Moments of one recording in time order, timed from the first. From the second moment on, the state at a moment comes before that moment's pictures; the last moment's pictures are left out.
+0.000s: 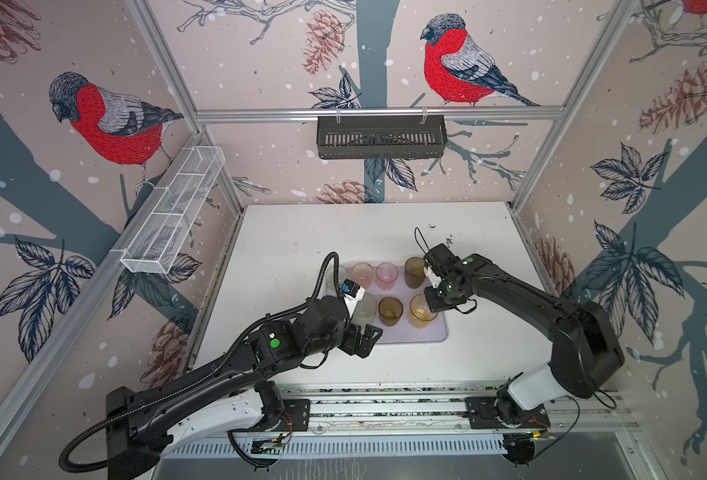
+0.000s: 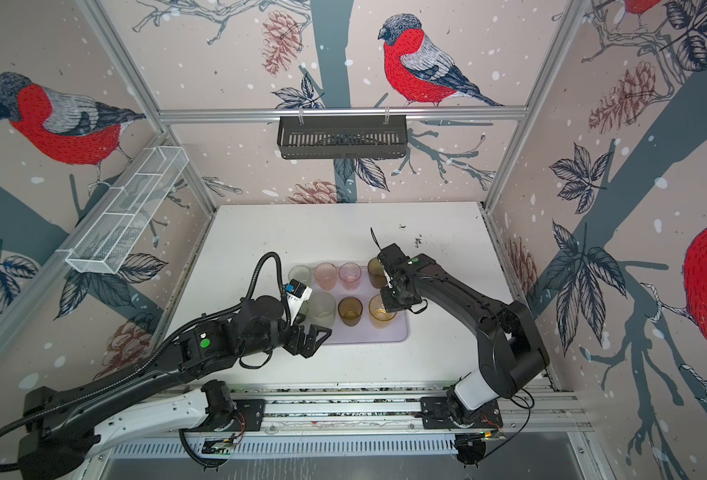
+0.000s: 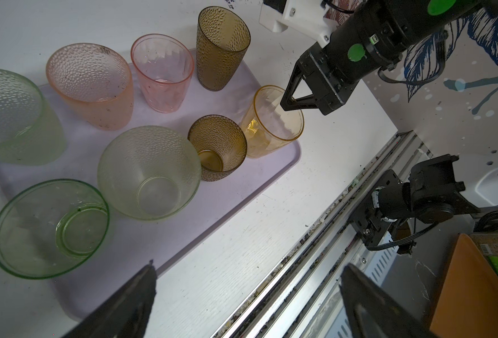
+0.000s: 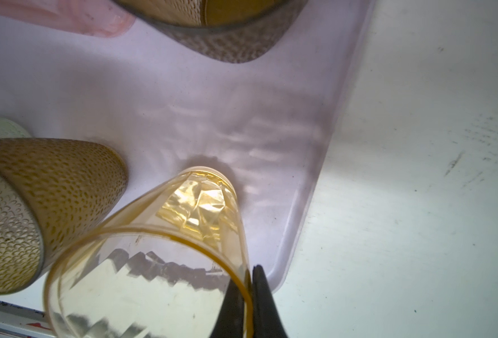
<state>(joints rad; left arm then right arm) -1.03 0.87 0.79 -0.58 -0.03 -0.53 0.58 1.53 1.11 -0.94 -0.03 0.30</state>
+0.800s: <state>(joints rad) -1.03 0.86 0.78 -0.58 -0.03 -0.54 0.59 1.53 1.11 -0.93 -0.02 0.31</state>
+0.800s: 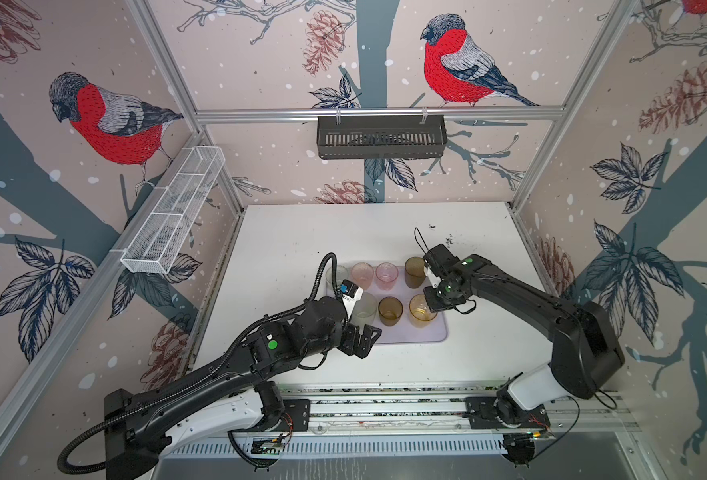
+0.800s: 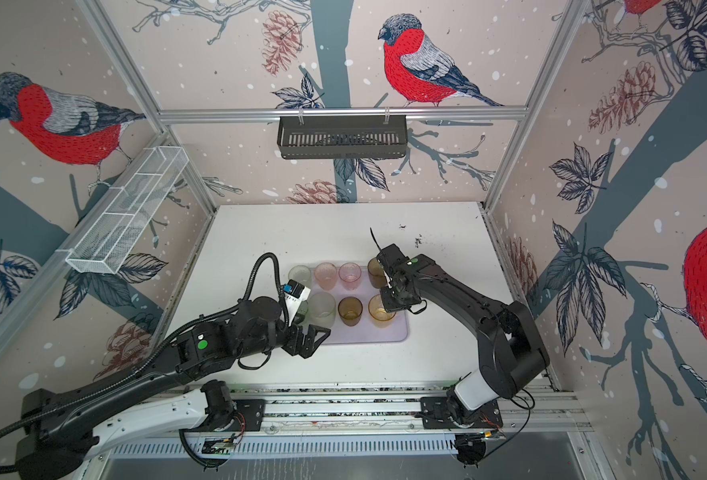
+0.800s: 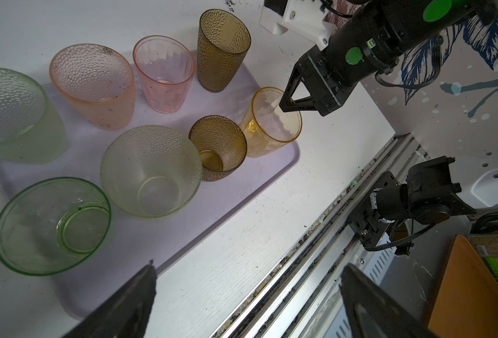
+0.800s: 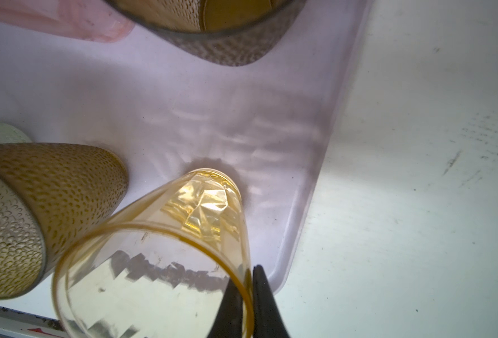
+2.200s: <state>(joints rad) -0.89 0.79 0.80 -0.71 -0.17 -0.66 0.52 1.35 1.20 -0.92 0.07 0.31</state>
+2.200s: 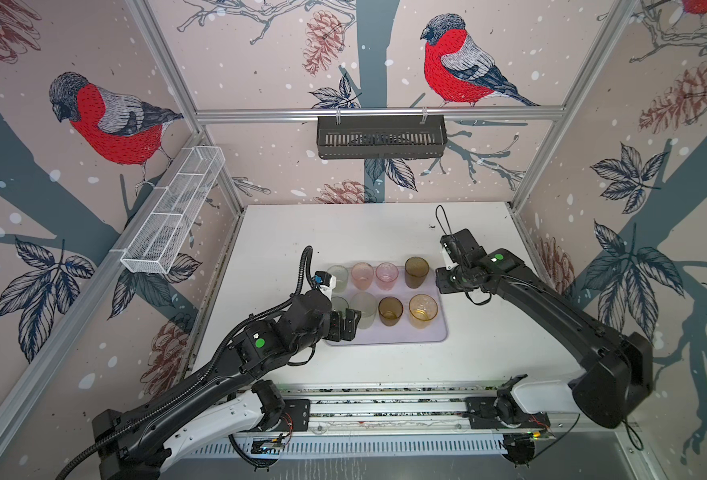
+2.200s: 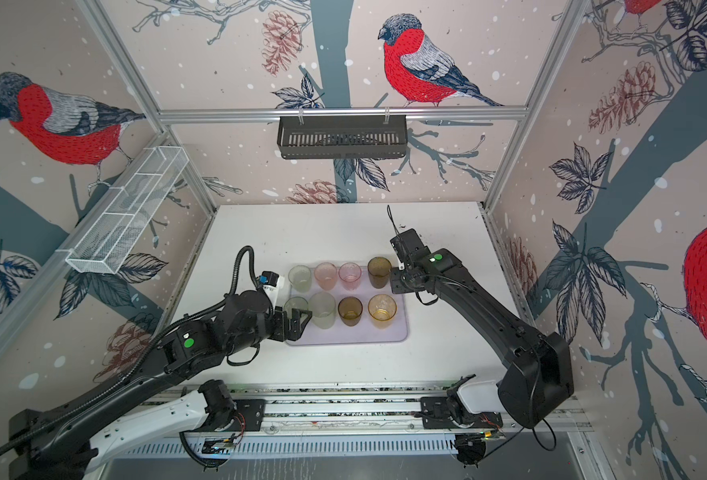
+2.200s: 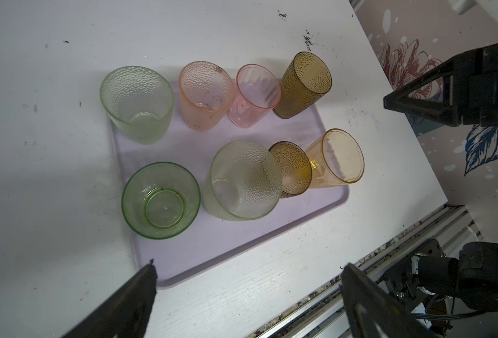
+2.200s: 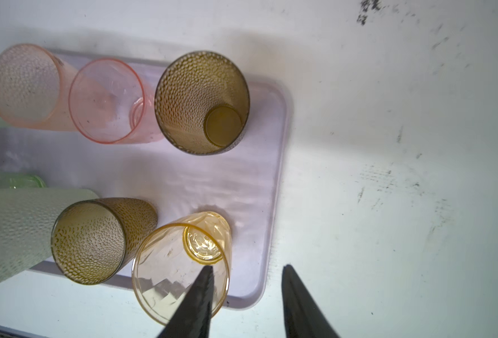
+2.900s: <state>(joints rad) -0.78 0.72 0.84 -0.84 -0.35 -0.69 0.30 1.13 1.16 -0.75 0.05 0.26</state>
